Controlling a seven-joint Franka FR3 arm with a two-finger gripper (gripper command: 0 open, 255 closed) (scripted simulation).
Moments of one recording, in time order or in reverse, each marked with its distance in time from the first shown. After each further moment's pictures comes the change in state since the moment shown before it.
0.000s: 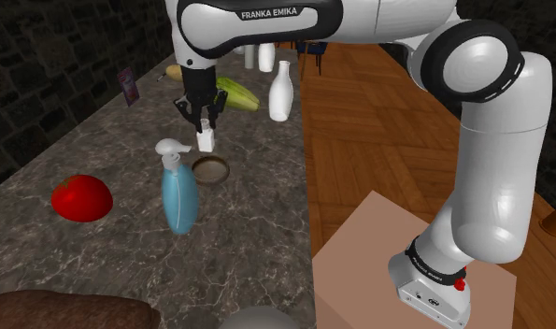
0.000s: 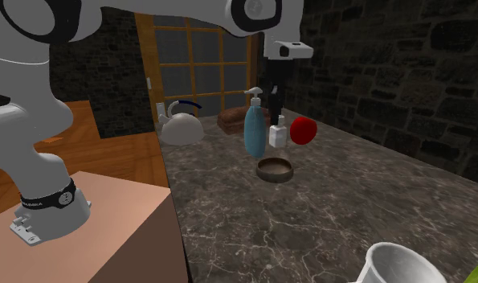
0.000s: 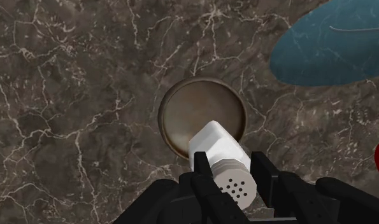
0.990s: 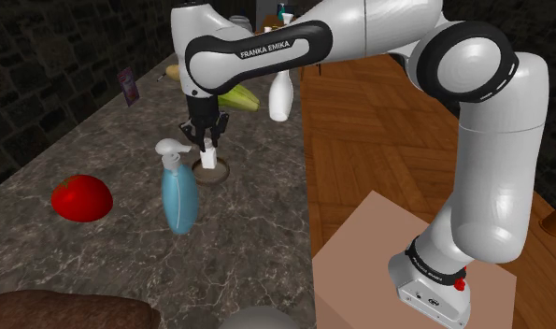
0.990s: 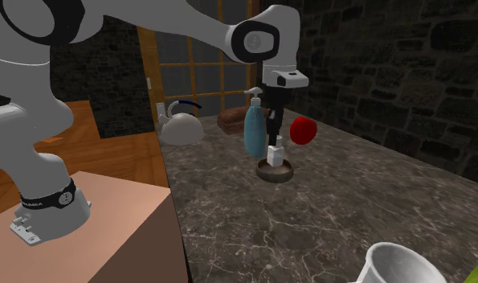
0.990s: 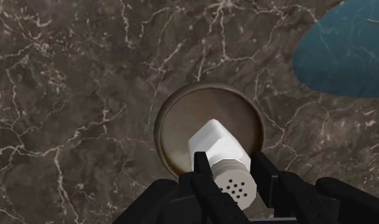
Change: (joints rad) arm -0.011 0.014 -0.007 -0.149 -0.010 0.161 0.010
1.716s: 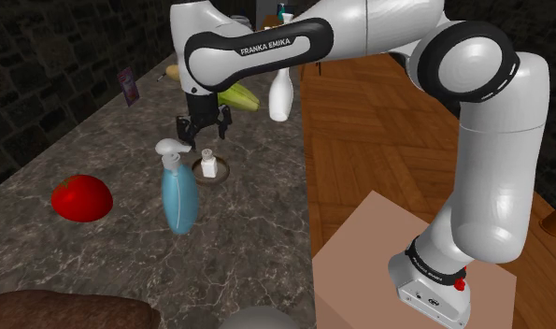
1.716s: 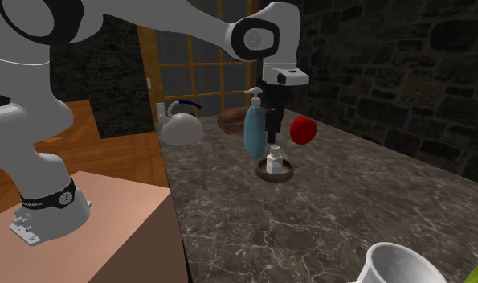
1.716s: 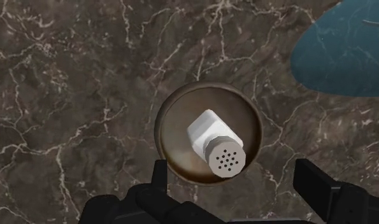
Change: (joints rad) arm 0.000 -0.003 0.001 0.010 0.002 -0.013 -0.001
